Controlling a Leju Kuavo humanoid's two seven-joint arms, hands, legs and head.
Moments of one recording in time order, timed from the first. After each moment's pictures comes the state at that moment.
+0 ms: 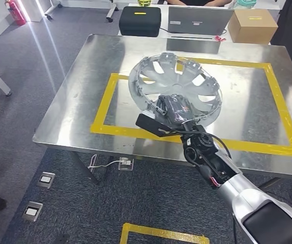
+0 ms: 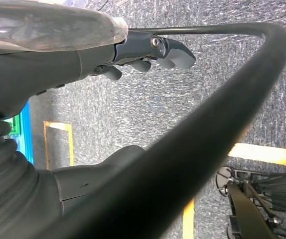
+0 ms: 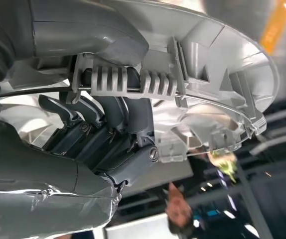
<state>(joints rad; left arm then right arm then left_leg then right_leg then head) -0.10 0.15 -0.66 -0.19 0.49 0.06 0.14 -0.79 0.08 0.75 -0.88 0.84 -0.28 0.09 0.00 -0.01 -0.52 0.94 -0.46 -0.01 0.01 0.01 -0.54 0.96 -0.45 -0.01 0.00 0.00</state>
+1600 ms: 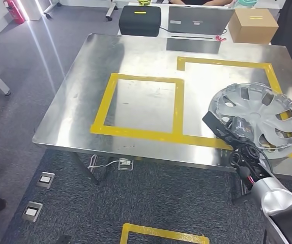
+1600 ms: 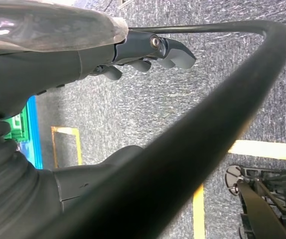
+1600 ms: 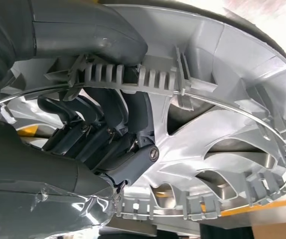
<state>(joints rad) -0.10 0.15 -0.73 -0.19 0.52 0.05 0.15 -0.78 -0.13 0.53 -0.49 0.74 -0.37 0.30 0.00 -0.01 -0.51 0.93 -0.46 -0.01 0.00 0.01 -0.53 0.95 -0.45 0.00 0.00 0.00</state>
